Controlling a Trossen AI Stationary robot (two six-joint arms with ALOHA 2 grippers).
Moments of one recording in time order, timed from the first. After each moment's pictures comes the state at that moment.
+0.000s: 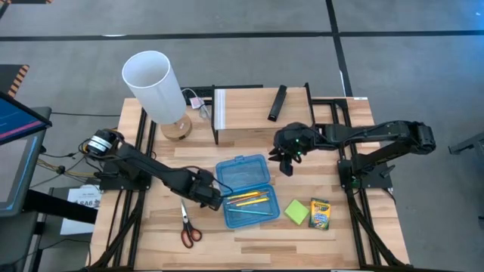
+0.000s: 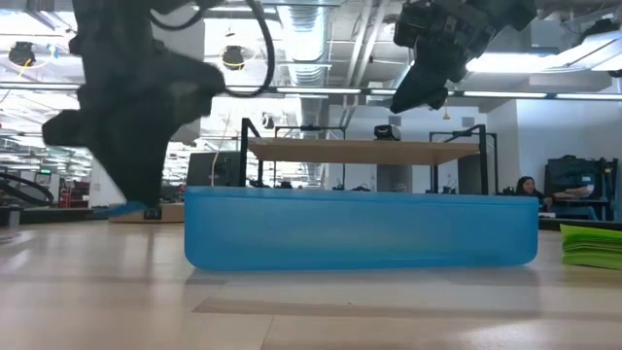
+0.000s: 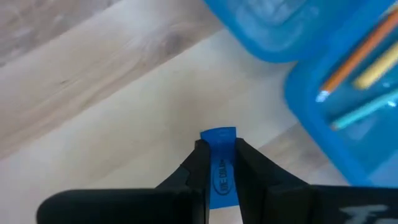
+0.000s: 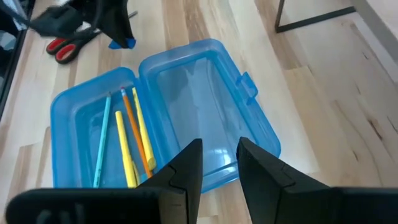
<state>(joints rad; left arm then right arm) -0.36 1.64 0.98 -0.68 -0.13 -1.41 -0.11 1.27 0.90 -0.35 -0.10 0.16</state>
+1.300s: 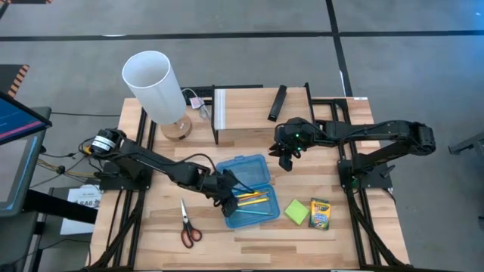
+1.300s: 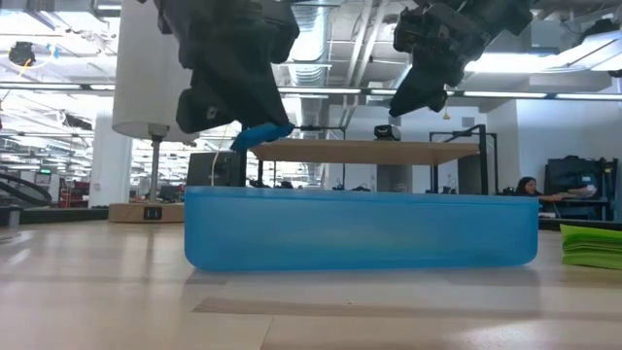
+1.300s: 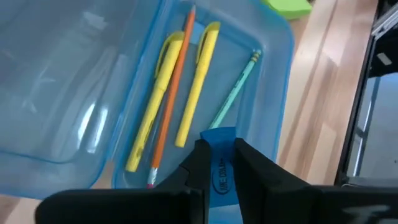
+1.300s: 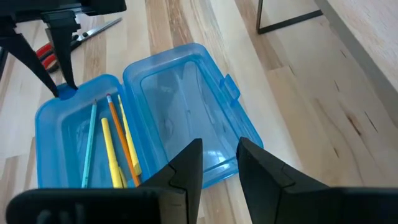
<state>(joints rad) -0.28 1.67 1.10 -0.33 -0.04 -0.87 -0.17 1.26 0.90 -0.36 -0.11 0.16</state>
